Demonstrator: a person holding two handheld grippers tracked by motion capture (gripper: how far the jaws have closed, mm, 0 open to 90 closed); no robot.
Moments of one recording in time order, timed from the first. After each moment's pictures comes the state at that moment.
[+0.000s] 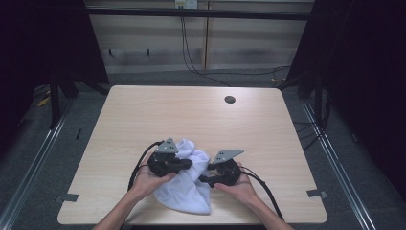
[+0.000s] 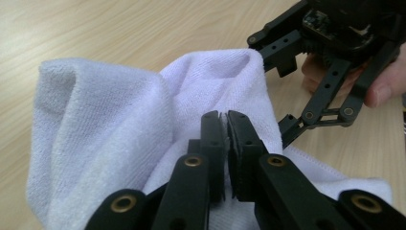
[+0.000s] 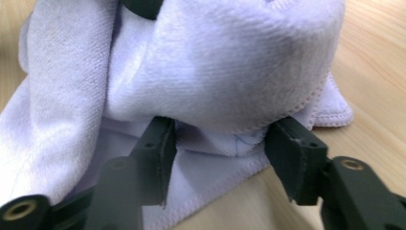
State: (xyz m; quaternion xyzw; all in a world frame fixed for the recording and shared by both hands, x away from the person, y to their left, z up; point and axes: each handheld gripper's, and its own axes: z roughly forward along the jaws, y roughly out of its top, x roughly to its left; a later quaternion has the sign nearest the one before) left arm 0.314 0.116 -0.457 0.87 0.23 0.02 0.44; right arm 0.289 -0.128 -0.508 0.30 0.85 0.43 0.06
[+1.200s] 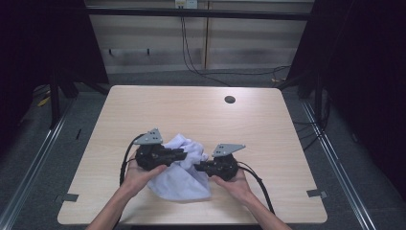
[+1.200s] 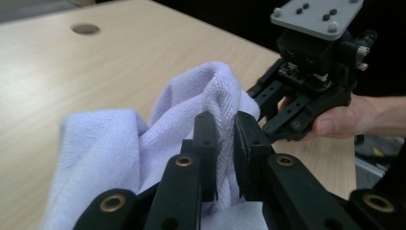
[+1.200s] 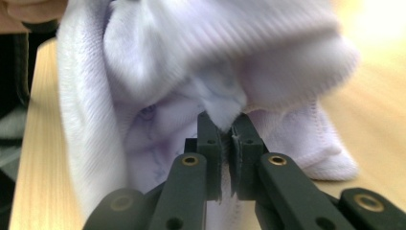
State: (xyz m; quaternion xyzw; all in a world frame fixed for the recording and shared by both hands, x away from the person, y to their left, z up) left arm 0.314 0.145 -0.416 0.81 0.23 0.02 0.53; right arm 0.292 -0.122 -0.483 0.30 0.81 0.50 0.06
